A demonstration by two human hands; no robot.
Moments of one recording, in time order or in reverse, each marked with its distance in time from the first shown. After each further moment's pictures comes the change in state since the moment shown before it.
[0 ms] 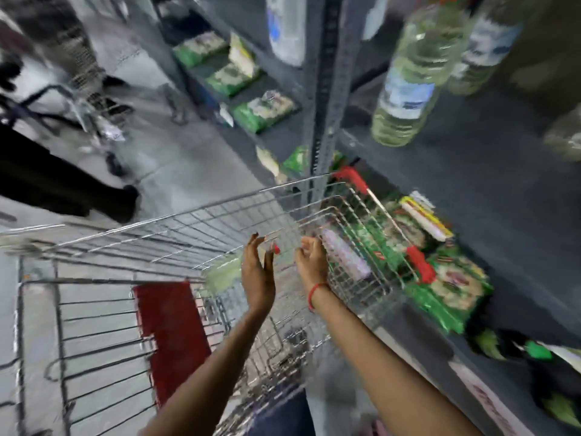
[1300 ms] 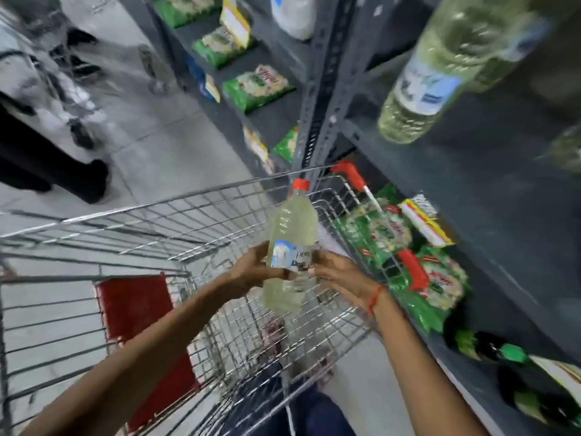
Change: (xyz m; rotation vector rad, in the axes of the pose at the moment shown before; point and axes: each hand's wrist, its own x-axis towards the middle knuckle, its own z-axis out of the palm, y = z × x) left_hand 0.041 -0.004 -0.019 -0.333 -0.950 -0.341; right_hand 0.027 0.012 -0.084 -0.060 -0.642 0.254
